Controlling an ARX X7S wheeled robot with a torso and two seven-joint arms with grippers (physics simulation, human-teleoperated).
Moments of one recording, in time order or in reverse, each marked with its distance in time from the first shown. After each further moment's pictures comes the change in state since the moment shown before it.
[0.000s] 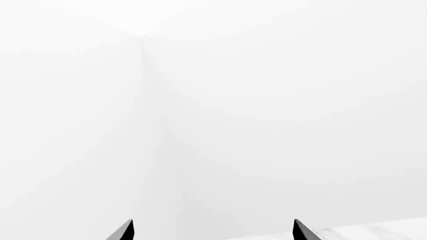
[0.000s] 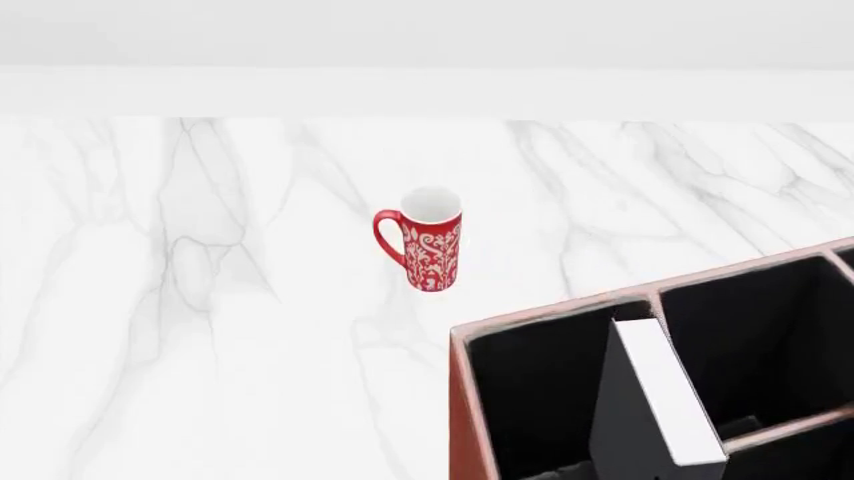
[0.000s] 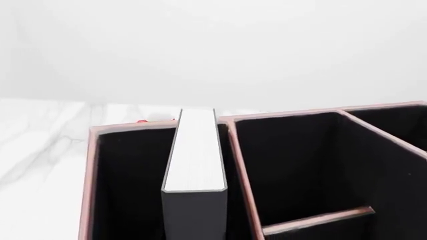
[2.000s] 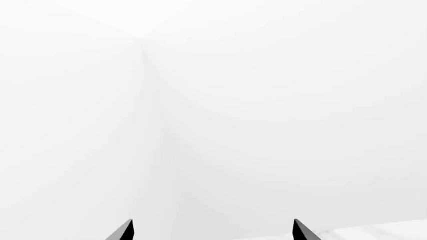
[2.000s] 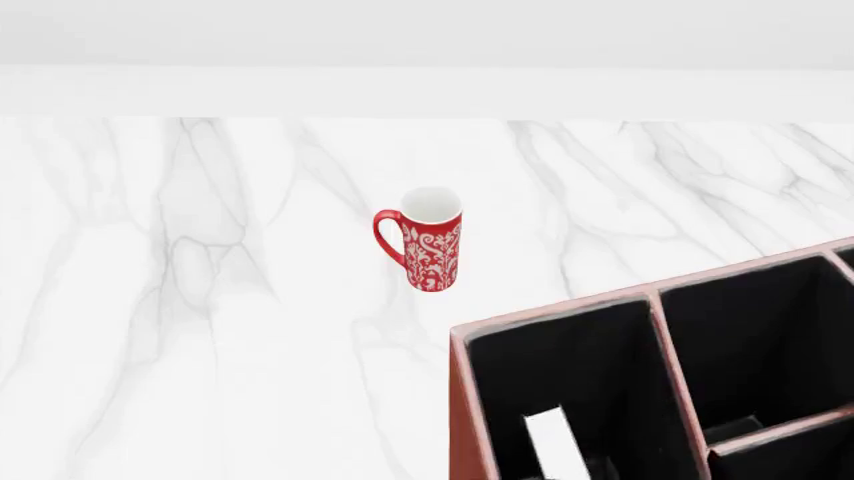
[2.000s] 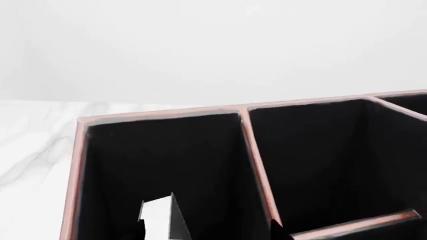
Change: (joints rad) left arm 0.007 0.000 -0.008 0.000 -0.013 0.013 -0.001; right arm 0.119 -0.209 -0.013 0.197 -0.030 0.075 -0.128
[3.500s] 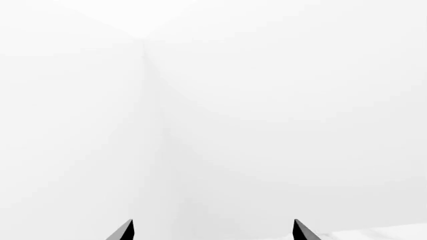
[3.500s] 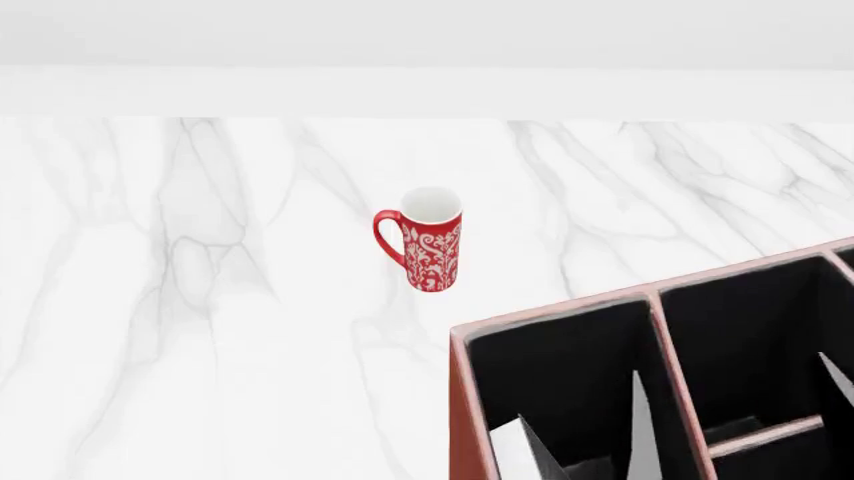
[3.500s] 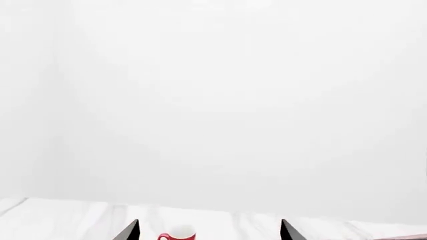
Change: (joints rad) left arm 0.013 0.000 -0.014 0.000 -0.025 0.020 -0.006; right arm -0.160 0.351 0.156 -0.449 -0.133 -0.228 0.294
